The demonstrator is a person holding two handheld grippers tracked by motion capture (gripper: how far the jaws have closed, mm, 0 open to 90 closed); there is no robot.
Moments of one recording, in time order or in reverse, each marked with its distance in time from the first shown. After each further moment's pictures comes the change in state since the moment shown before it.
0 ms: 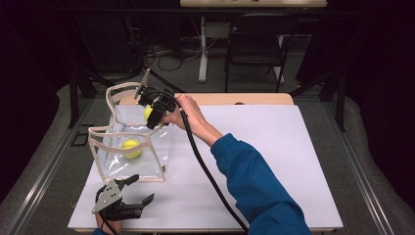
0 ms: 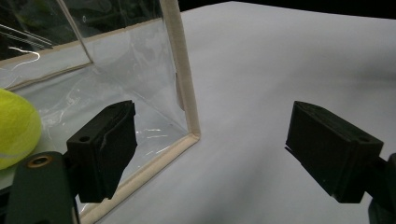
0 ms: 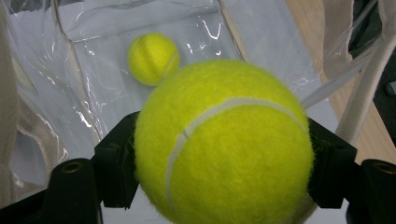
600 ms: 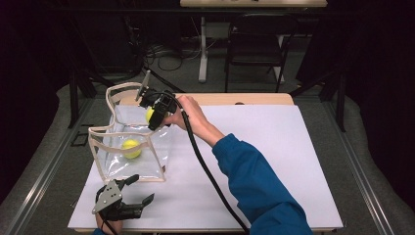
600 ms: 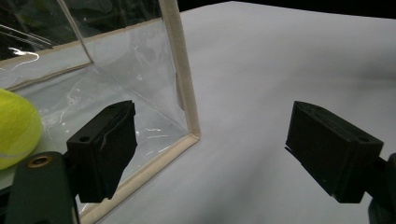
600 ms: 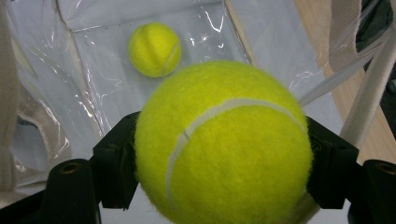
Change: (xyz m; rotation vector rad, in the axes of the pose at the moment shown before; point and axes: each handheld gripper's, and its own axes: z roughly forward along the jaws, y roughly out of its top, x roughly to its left) left arm 0.000 0.000 0.000 0.000 -0.002 0.001; right arm 0.001 -0.004 0.001 0.025 0.005 -0.014
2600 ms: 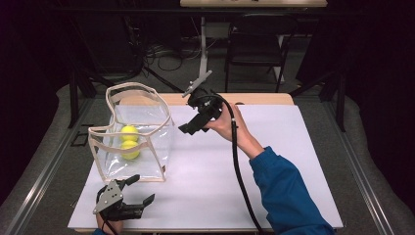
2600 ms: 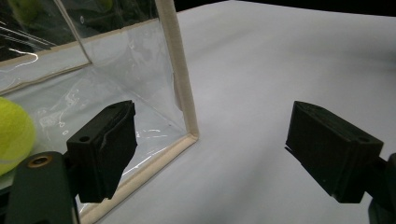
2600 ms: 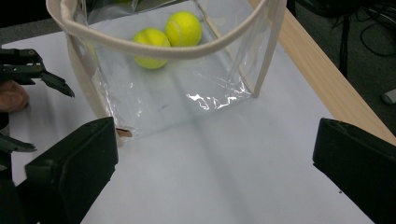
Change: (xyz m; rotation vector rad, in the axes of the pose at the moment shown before) left arm -0.002 0.001 0.001 0.001 0.002 0.010; right arm -0.016 -0.105 -0.069 -0.253 0.009 0.113
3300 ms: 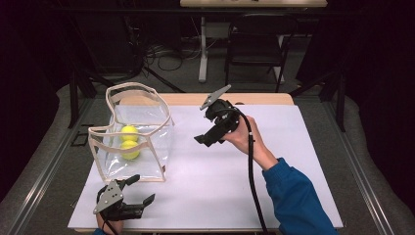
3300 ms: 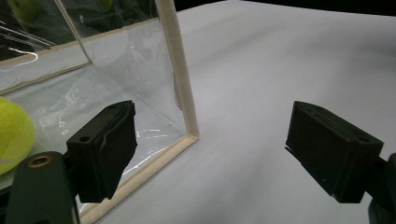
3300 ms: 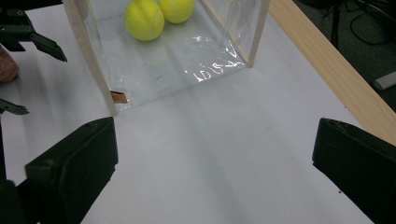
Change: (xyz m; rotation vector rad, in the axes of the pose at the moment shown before) left arm 0.000 0.000 0.001 0.001 0.000 0.000; right arm 0.003 -0.049 -0.015 0.001 -0.033 0.017
